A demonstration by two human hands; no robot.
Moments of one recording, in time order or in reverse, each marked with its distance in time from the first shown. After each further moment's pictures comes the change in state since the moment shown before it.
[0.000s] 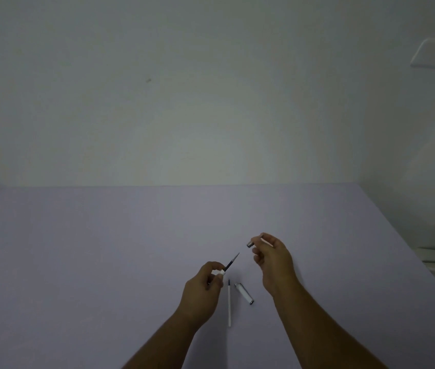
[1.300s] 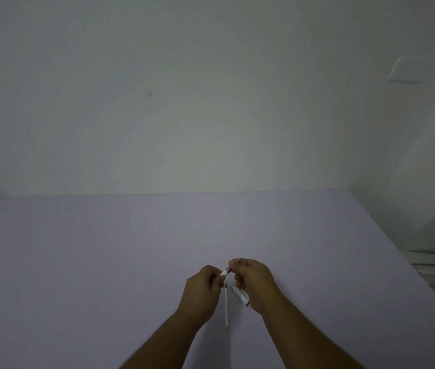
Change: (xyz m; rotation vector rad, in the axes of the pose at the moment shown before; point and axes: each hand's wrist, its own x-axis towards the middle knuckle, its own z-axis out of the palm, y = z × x) left_hand -0.010 0.018 -0.001 0.226 0.042 0.085; right_hand -0.047 0.013 0.002 -0.296 -0.195 0.104
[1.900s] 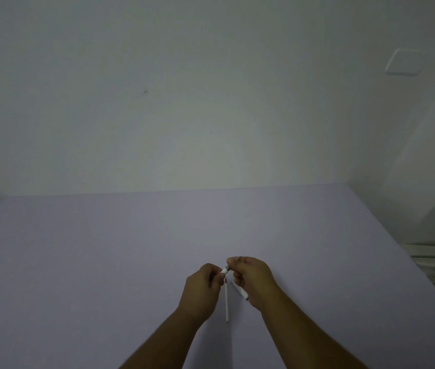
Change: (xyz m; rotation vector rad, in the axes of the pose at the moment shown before) left_hand -0.003 -0.004 0.004 -0.016 -0.006 0.002; right_hand -0.005 0.004 -0.001 -0.016 -0.005 0.017
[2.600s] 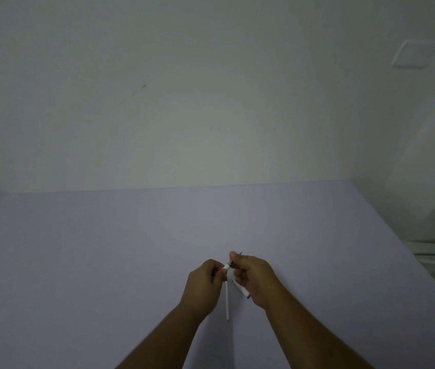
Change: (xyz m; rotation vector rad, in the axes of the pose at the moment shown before) left_hand 0.009 0.000 0.005 -0.017 -0.010 0.008; right_hand 0.014 0.002 -0.005 0.039 -0.011 0.082
